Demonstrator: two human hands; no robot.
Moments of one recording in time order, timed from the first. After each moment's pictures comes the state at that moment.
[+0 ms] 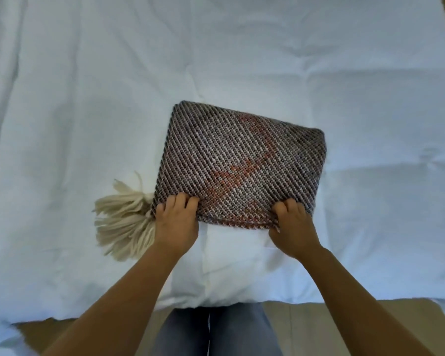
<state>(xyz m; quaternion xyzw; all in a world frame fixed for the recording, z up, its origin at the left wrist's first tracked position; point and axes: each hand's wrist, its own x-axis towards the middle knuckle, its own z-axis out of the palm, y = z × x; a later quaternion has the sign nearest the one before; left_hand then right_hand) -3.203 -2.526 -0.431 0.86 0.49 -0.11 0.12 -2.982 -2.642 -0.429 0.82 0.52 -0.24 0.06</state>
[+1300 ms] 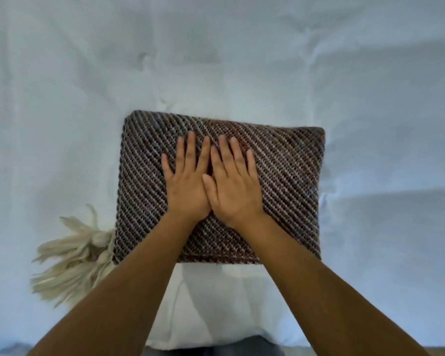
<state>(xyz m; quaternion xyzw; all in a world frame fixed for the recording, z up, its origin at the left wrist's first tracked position) -3.053 -2.440 -0.472 0.84 0.52 -0.07 0.13 -2.957 -2.486 -0.453 0.77 0.61 -0.20 -0.09</state>
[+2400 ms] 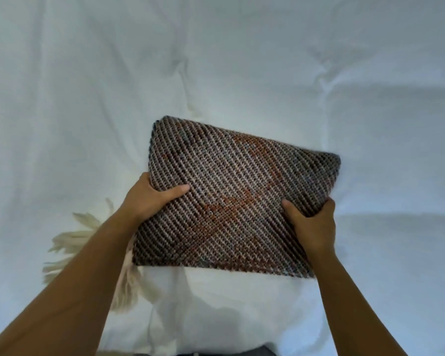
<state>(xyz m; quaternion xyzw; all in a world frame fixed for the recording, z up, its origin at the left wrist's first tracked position) -3.162 -2.395 -0.457 0.50 0.68 -0.02 0.53 -2.894 -2.558 -0.454 0.89 0.12 -0.34 -0.27</state>
